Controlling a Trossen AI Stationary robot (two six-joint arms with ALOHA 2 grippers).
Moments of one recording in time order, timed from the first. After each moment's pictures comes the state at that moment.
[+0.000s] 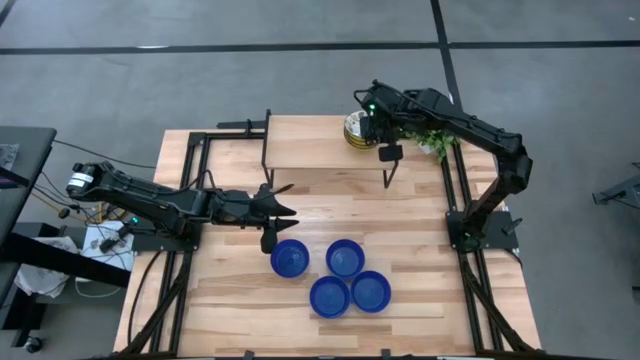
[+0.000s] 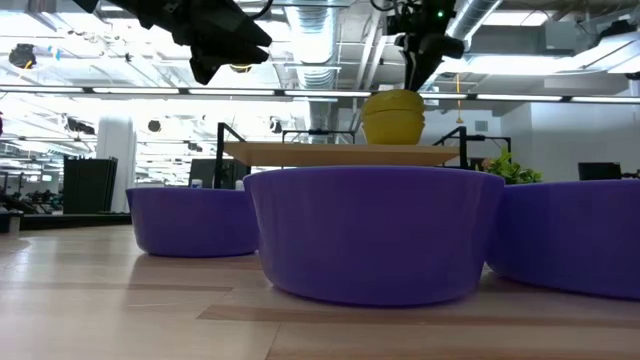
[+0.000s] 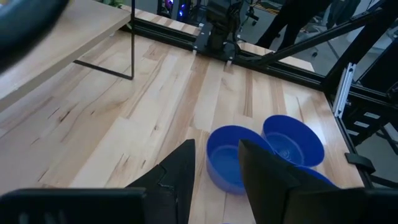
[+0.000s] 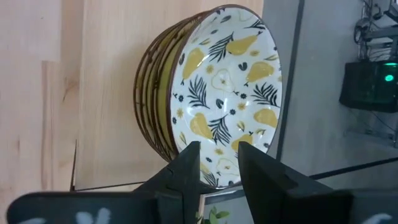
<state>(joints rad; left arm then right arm) -0.18 0.98 0.69 0.07 -0.24 -0.29 -0.45 1.64 1.79 -1.25 0.31 -0.76</state>
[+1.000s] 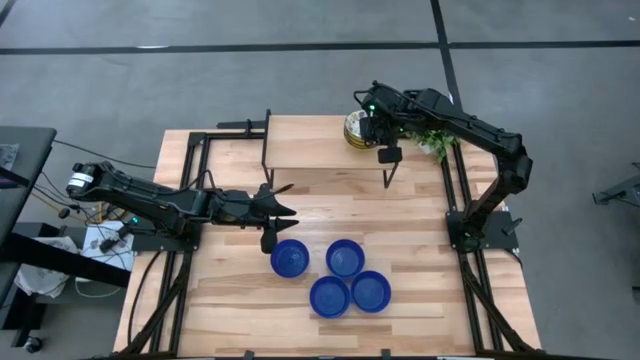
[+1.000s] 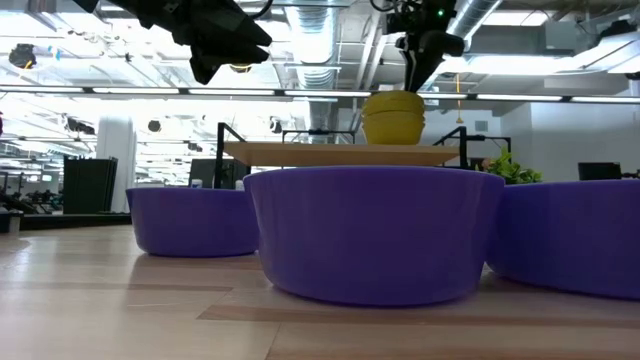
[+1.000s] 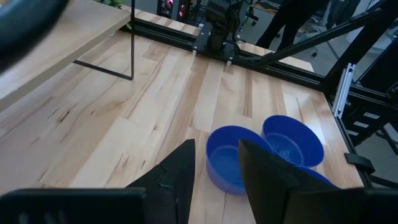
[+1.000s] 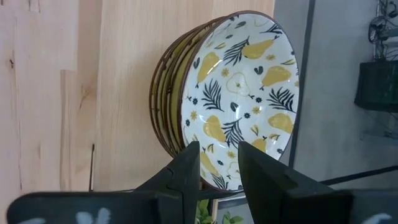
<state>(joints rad) -0.18 0.98 0.69 0.07 -0.24 -0.29 -0.45 1.64 1.79 -1.26 0.26 -0.72</state>
